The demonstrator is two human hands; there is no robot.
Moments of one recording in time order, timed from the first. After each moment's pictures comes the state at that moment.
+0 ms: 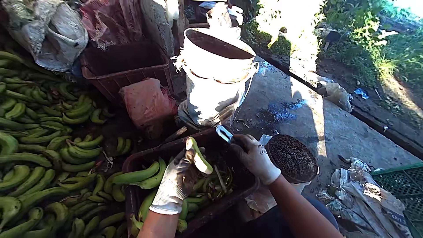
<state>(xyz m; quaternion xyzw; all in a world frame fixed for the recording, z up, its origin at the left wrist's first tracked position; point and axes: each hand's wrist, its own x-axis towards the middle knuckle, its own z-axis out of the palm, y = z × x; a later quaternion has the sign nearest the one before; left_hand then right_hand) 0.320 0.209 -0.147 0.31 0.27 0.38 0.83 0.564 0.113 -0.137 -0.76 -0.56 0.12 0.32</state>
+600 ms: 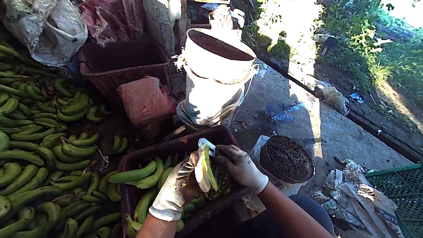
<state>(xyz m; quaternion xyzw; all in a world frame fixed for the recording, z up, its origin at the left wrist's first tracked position) 0.320 0.191 -0.144 0.28 0.16 0.31 0.89 0.529 0.111 -0.142 -0.68 -0.60 0.21 0.36</state>
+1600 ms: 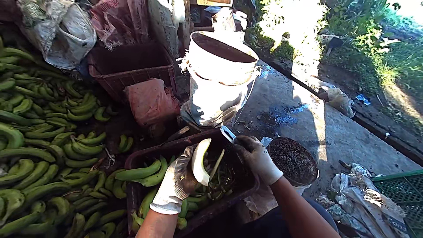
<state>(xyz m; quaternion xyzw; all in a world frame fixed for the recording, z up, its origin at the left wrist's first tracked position) 0.320 0.206 -0.139 0.25 0.23 0.36 0.87 0.568 0.109 -0.133 -0.75 -0.50 0.21 0.38</state>
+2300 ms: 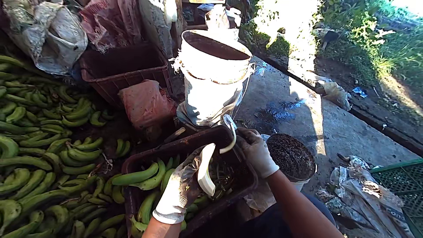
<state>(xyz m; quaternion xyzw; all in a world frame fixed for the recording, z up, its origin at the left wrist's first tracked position) 0.323 0.187 -0.139 0.39 0.17 0.33 0.84 0.572 0.117 -0.135 -0.75 -0.43 0.17 0.46</state>
